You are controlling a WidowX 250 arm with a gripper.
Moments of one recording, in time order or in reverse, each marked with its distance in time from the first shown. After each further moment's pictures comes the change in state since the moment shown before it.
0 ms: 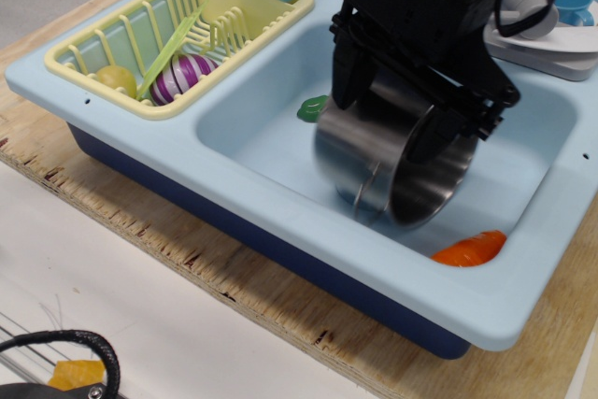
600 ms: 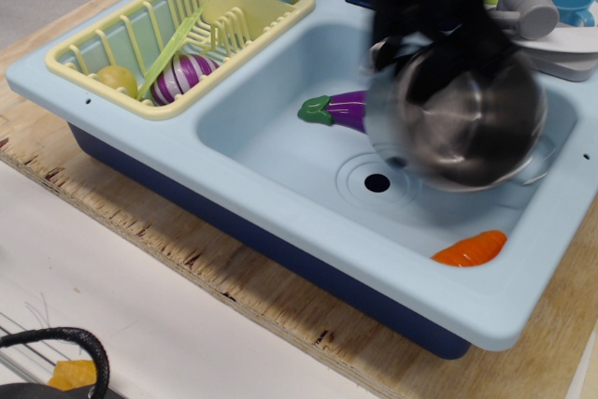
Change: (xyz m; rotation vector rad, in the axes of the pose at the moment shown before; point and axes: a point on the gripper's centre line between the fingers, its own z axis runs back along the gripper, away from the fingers) arm 0.056 0.011 -0.010 -0.019 -0.035 -0.040
